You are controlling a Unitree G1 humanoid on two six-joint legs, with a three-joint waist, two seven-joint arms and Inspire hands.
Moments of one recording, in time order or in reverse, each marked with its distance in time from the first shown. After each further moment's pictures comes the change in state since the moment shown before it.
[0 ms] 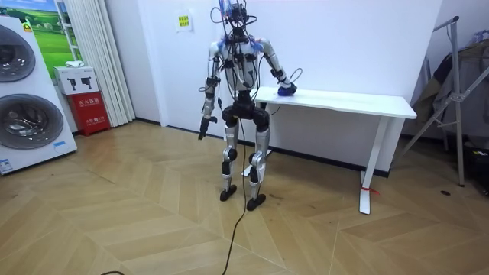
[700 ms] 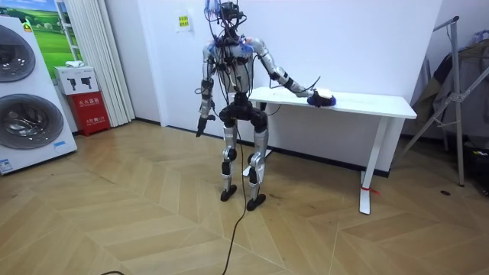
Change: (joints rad) left arm 0.042 -0.009 0.123 0.000 0.018 0.008 0.024; right arm 0.336 -0.109 -0.394 0.136 0.153 0.027 -0.165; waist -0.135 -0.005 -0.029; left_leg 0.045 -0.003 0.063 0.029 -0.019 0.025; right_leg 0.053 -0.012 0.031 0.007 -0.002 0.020
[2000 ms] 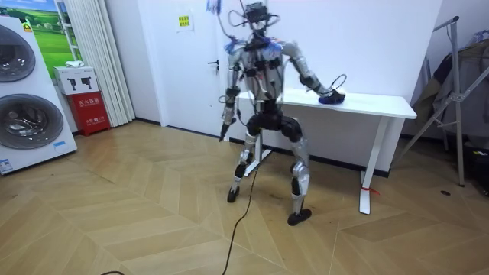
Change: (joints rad) left arm -0.127 0.071 -0.015 0.022 -0.111 -0.110 0.017; right arm -0.198 0.137 0.318 -0.286 -0.187 0.093 0.072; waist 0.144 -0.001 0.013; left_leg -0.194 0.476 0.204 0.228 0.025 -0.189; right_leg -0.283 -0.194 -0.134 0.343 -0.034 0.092
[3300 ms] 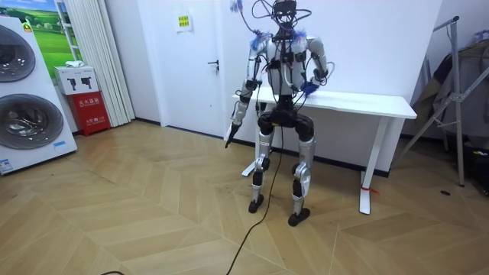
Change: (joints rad) left arm 0.081 -0.037 -0.015 -0.021 0.012 0.076 -0.062; right arm -0.327 -0.017 0.234 0.013 -0.106 -0.058 0.128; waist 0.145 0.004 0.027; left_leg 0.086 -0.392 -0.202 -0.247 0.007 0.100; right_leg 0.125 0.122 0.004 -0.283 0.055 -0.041
